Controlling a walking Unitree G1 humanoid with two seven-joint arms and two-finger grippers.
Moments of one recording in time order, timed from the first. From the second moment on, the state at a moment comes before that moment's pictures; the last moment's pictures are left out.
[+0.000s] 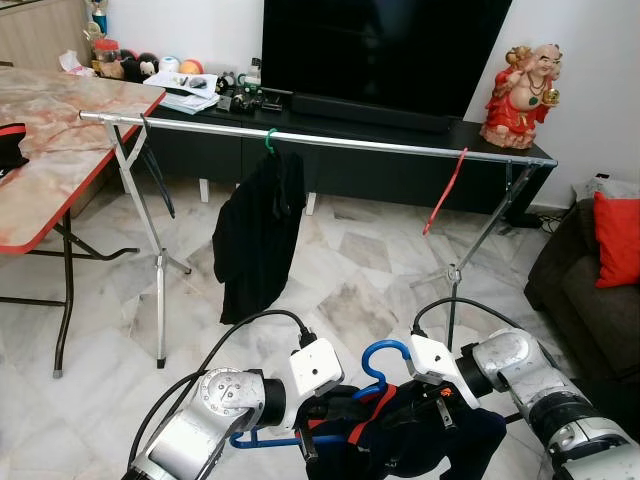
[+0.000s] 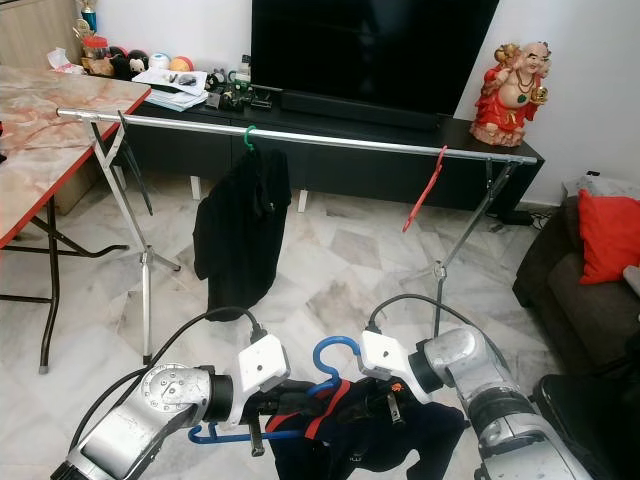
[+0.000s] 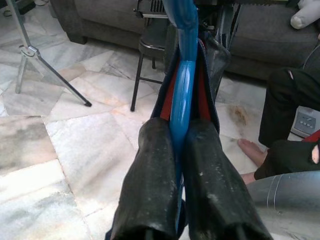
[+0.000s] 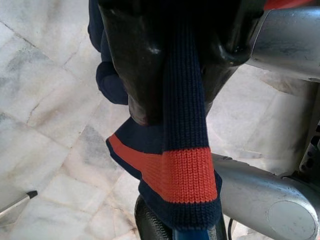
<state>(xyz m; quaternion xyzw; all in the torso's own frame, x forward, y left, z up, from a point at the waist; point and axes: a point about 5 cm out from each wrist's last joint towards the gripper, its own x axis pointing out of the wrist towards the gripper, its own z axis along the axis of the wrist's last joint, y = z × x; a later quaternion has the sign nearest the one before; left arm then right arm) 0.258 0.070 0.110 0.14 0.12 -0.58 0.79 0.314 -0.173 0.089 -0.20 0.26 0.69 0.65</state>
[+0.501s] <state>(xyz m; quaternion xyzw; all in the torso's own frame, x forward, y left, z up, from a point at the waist) 0.257 0.080 0.117 0.16 0.12 -0.59 0.78 0.315 -0.167 0.086 -0.21 0.26 0.69 0.65</state>
